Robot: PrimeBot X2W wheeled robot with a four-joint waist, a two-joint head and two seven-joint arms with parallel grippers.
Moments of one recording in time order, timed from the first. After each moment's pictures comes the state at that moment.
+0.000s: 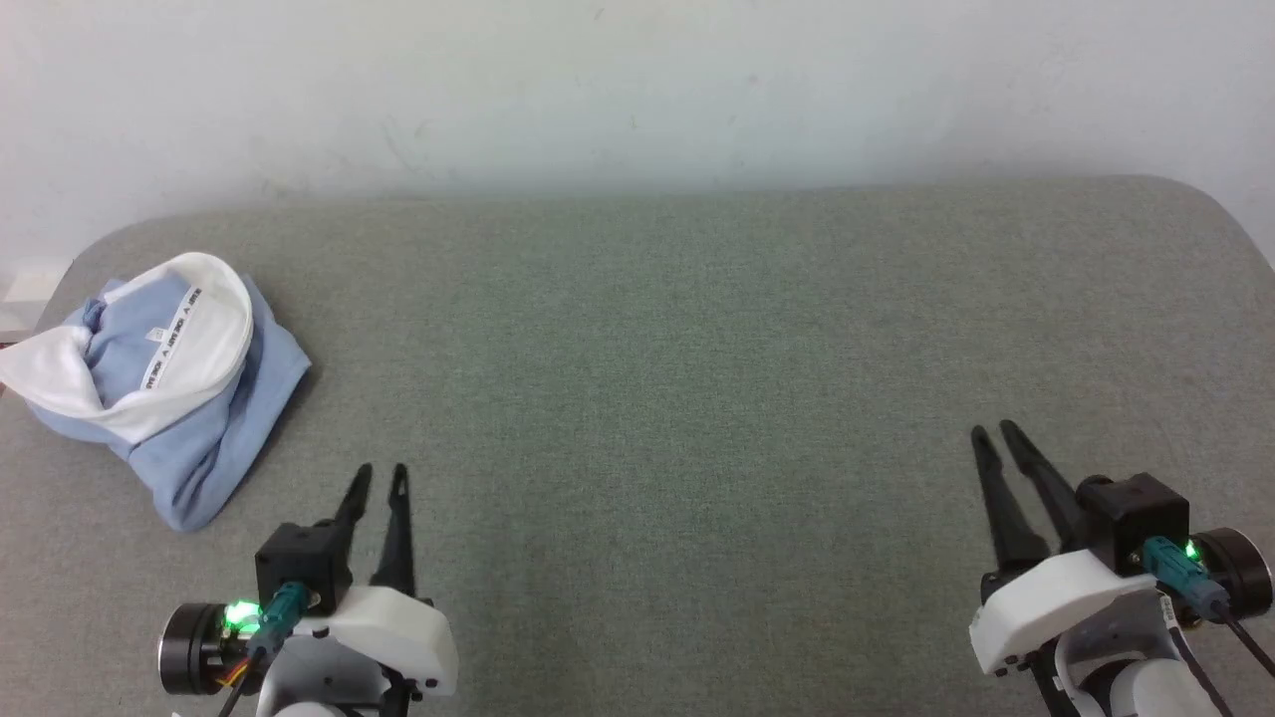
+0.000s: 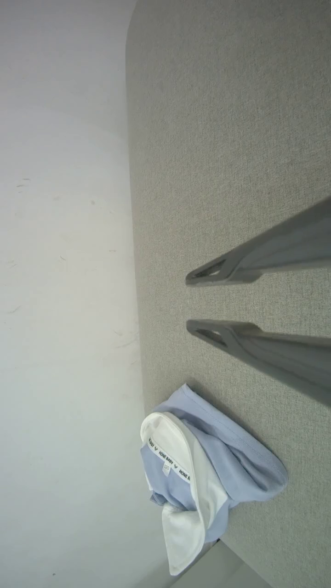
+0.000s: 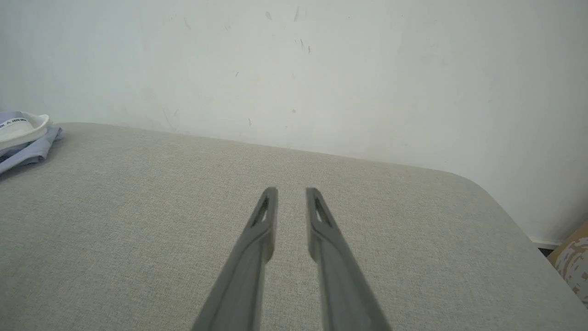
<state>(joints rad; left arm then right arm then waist) 0.01 0.06 0.00 0.01 -0.01 0.01 0.00 -0.01 -0.05 0.00 0.01 0.01 0.13 0.00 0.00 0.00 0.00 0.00</state>
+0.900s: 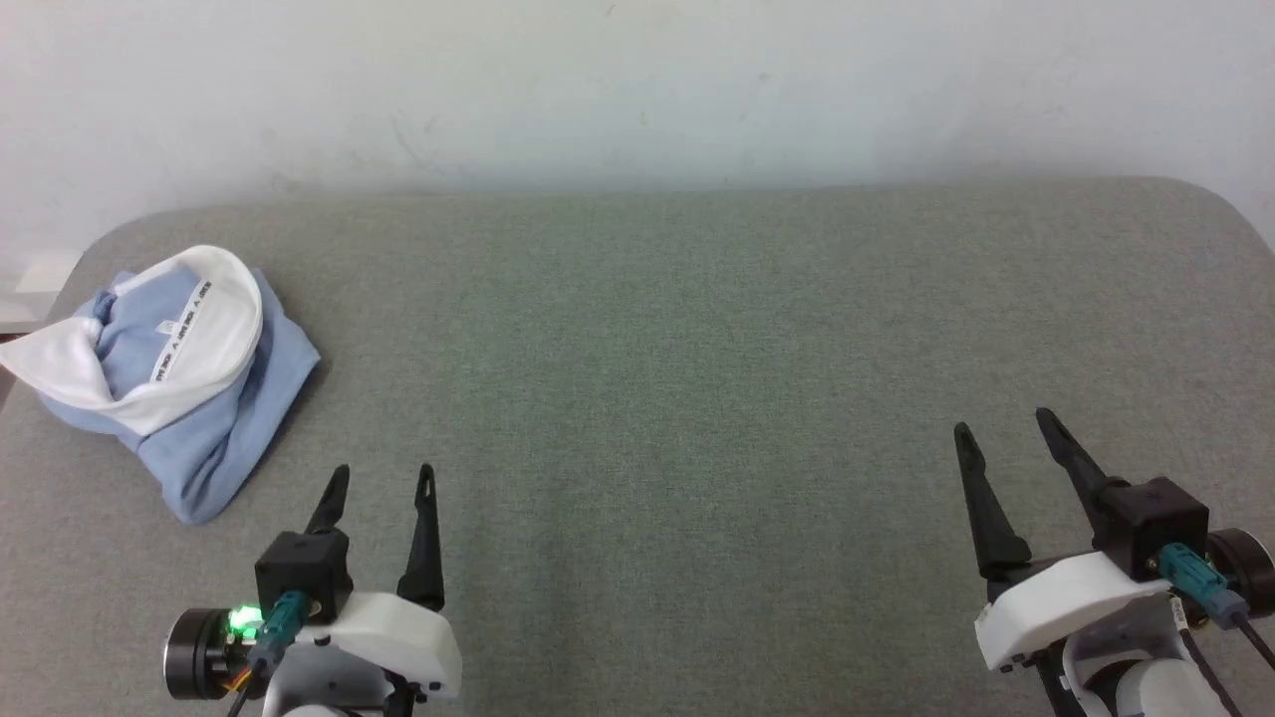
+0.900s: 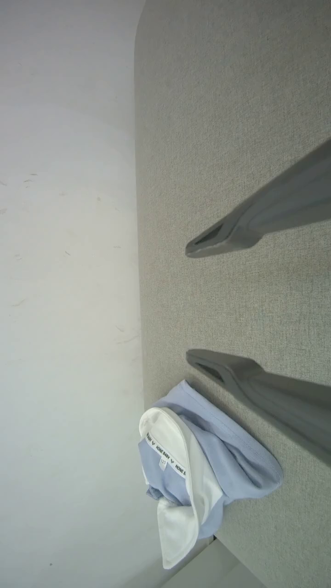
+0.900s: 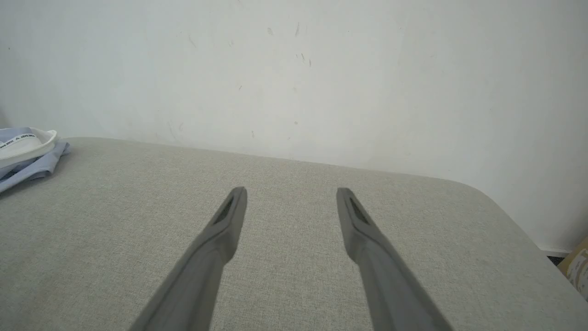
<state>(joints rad) 0.01 0.06 -0.01 0.03 -0.03 0.02 -0.05 -0.01 -0.05 -0.01 0.01 0.03 0.13 -0.05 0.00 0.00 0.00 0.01</state>
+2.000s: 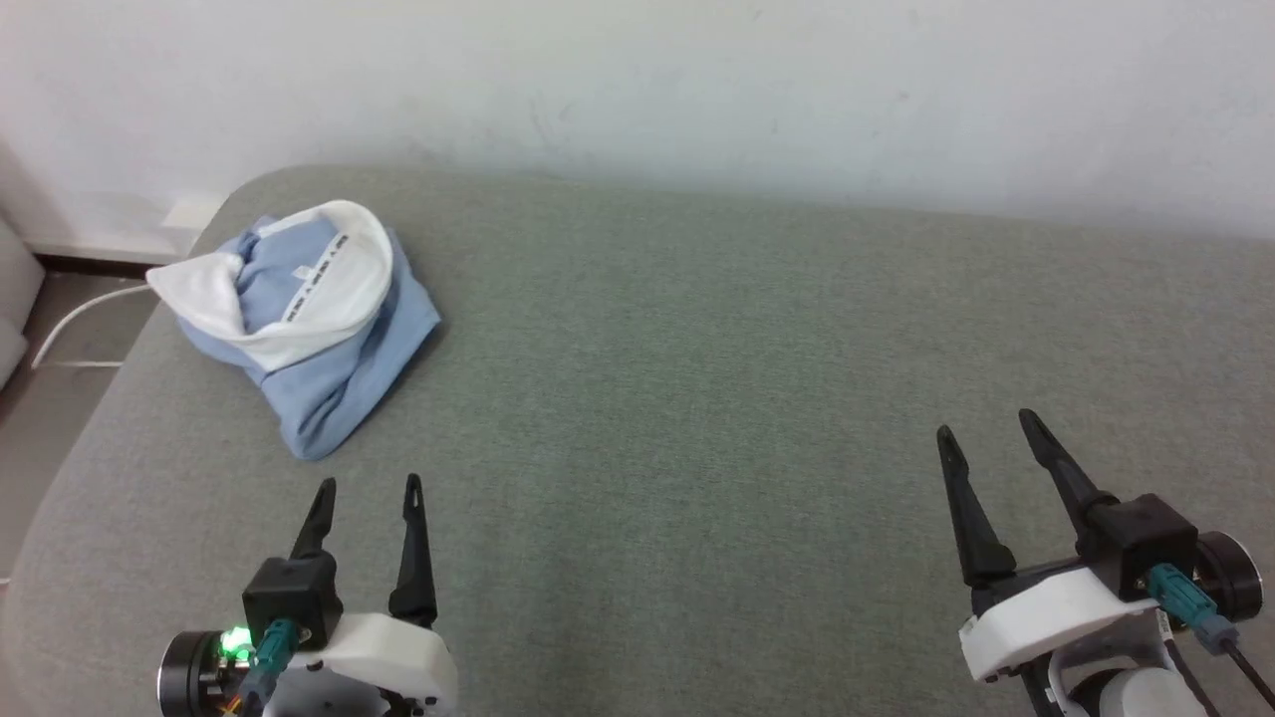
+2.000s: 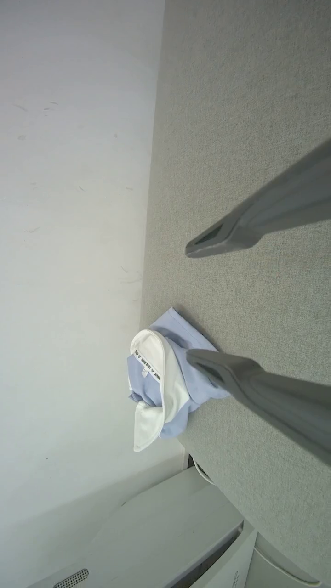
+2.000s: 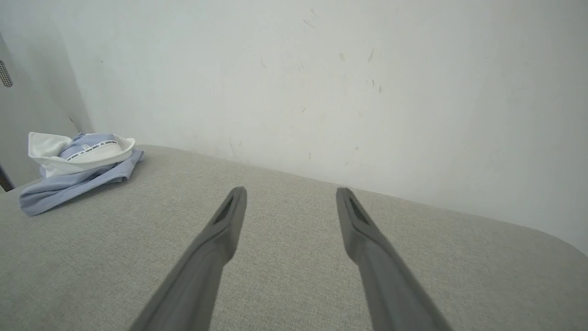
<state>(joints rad) 0.04 0.06 -0.01 0.03 -0.05 0.06 -0.11 0.00 -0.05 0.02 0.01 0.03 0.13 -0.12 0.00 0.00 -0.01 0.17</state>
